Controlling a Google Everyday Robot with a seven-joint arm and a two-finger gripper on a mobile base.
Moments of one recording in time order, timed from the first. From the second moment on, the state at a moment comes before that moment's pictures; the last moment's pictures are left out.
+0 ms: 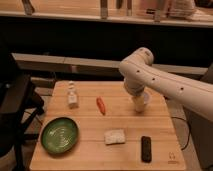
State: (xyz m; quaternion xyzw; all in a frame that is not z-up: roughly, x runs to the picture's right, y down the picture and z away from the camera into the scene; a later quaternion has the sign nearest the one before) arm 0.152 0.046 0.727 -0.27 0.00 -0.20 0.94
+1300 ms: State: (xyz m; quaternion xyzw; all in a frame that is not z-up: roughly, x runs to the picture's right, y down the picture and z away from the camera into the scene) arm 0.110 0.031 0.742 -0.27 -0.06 -0.29 0.92
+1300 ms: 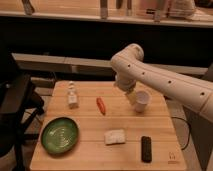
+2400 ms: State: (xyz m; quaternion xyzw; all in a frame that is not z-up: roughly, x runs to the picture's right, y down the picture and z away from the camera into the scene) arm 0.079 0.027 0.761 -0.27 -0.10 -0.34 0.90
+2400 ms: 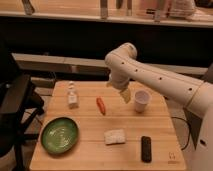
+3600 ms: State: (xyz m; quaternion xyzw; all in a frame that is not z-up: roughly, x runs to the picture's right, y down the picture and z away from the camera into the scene) arm 0.036 0.044 0.794 -0.27 -0.15 -0.40 0.86
